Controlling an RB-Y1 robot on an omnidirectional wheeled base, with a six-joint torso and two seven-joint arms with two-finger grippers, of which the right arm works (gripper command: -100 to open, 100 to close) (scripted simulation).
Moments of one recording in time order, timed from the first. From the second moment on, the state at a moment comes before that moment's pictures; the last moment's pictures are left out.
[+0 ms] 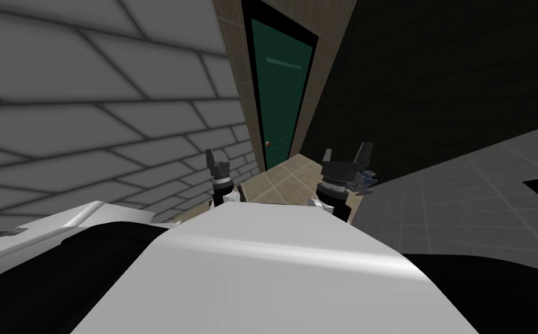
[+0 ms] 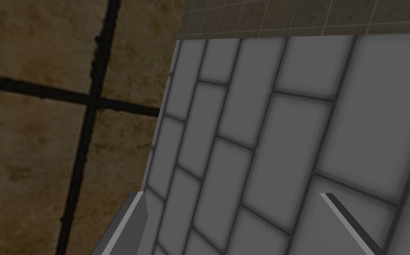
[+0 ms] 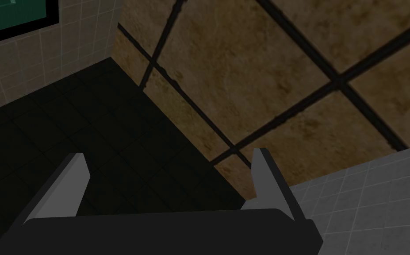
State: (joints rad) arm 0.55 -0.02 0.07 -2.37 -0.12 -0.60 -0.07
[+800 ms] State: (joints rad) arm 0.49 -0.05 0.11 -2.21 -0.05 -0.62 0.06
